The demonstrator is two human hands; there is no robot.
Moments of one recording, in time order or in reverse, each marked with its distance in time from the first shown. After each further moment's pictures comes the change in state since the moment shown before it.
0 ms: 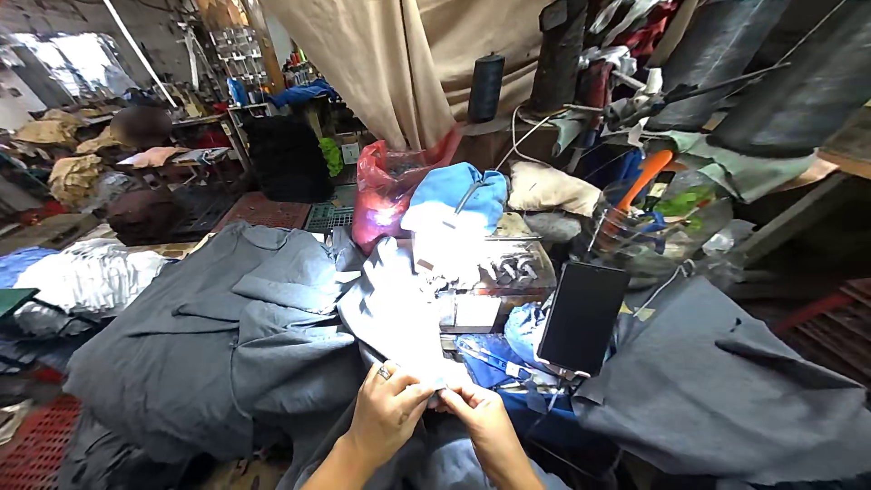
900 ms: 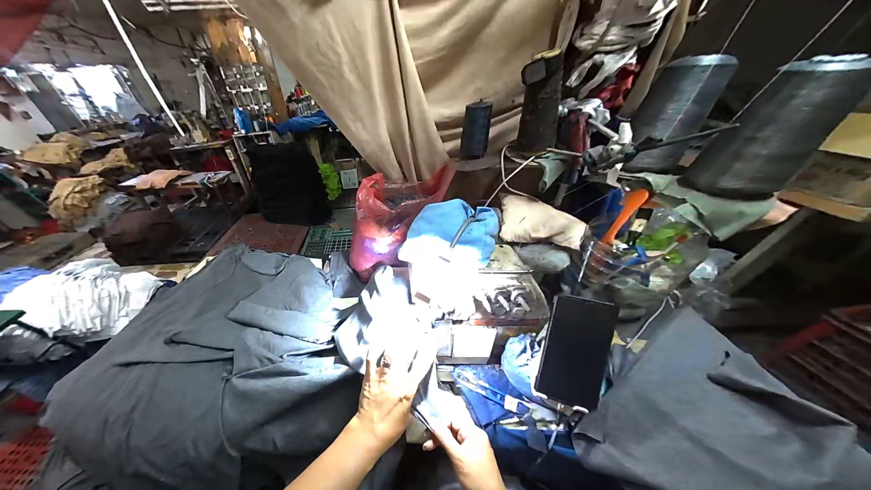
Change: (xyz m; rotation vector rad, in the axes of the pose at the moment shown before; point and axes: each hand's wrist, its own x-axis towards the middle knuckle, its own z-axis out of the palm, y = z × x) left_hand 0.047 -0.029 0.033 0.560 -0.165 -0.035; right_hand 0.010 0.019 0.006 -0.157 0.066 0.012
